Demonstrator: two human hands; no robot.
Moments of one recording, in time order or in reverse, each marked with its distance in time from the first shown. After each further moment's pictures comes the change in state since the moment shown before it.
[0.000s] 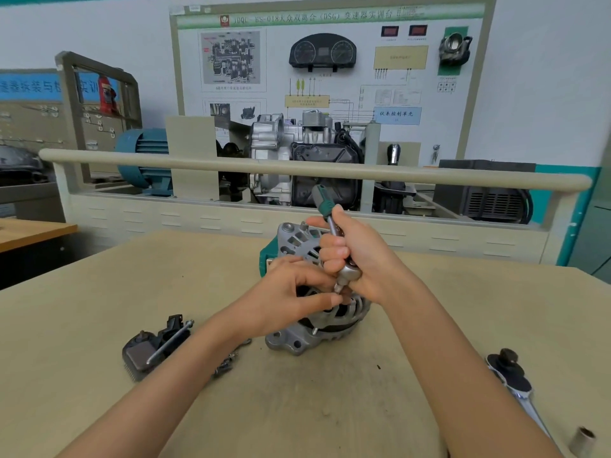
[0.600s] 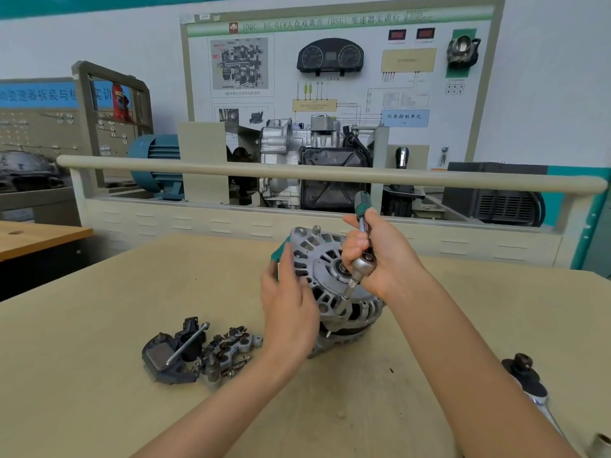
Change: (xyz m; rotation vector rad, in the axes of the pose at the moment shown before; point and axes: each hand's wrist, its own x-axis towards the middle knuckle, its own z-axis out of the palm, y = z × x) left_hand -0.011 -0.002 0.040 -0.047 0.633 -0.445; right_hand -0.003 -0.008 0.006 0.297 0.201 -0.037
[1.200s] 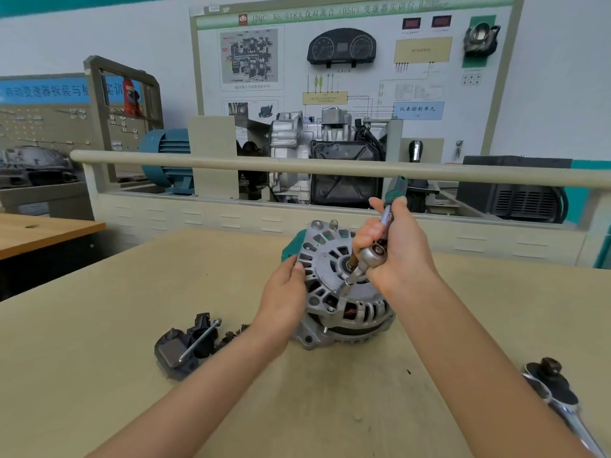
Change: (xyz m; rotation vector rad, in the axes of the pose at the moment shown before) left_hand 0.032 -0.023 -0.012 -0.332 -0.107 -0.305; right_hand 0.001 0.008 0.009 0.184 0.035 -0.130
